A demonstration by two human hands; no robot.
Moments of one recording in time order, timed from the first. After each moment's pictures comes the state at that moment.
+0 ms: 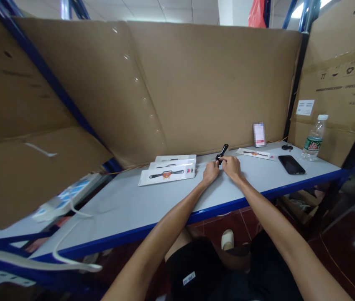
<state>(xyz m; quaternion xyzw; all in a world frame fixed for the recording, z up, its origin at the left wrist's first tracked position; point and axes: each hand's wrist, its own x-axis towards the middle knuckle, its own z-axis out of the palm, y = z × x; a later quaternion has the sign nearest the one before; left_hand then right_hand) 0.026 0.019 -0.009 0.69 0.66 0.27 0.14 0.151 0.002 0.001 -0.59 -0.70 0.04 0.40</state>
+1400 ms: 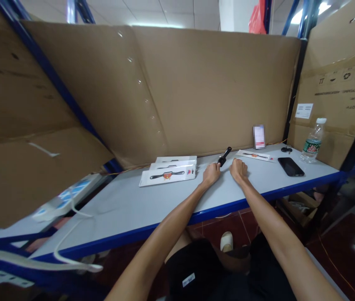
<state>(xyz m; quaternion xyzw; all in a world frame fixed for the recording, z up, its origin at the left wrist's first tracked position) 0.025 0.015 -0.011 0.70 0.65 0.27 0.12 0.168 0.006 -0.005 -0.72 -0.62 0.04 0.29</state>
